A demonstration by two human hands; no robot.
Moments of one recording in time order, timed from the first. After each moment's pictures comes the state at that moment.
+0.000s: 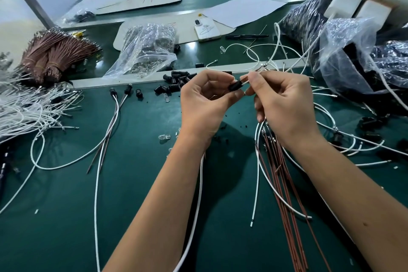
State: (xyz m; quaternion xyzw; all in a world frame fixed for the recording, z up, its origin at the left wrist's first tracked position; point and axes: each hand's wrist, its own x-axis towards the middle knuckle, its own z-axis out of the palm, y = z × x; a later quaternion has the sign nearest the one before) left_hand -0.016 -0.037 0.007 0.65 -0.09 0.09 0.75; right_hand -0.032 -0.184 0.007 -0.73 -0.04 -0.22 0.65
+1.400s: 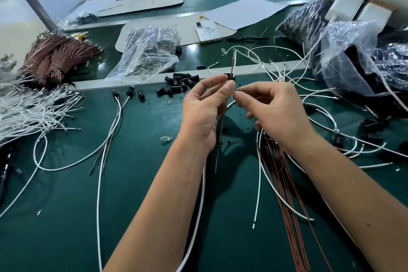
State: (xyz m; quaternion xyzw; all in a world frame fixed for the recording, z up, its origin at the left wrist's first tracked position) left_hand -0.017 -0.039 0.013 0.51 0.04 -0.04 0.86; right_hand -0.033 -0.184 0.002 -0.77 -0.06 -0.11 0.62
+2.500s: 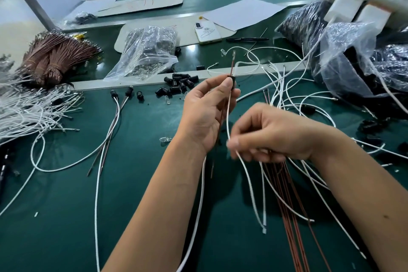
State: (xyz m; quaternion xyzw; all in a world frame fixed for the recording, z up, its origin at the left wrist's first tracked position) left_hand -0.017 -0.039 0.021 0.46 0.03 -0.09 0.88; right_hand -0.046 -0.197 0.025 -0.72 -0.22 0.31 0.58
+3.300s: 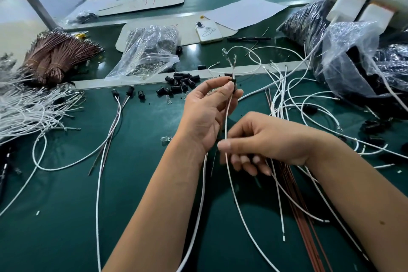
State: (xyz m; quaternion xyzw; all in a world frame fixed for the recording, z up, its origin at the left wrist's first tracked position) left_hand -0.017 -0.038 0.019 0.46 0.04 -0.09 0.88; right_hand -0.054 -0.181 0.021 -0.74 -0.19 0.33 0.56
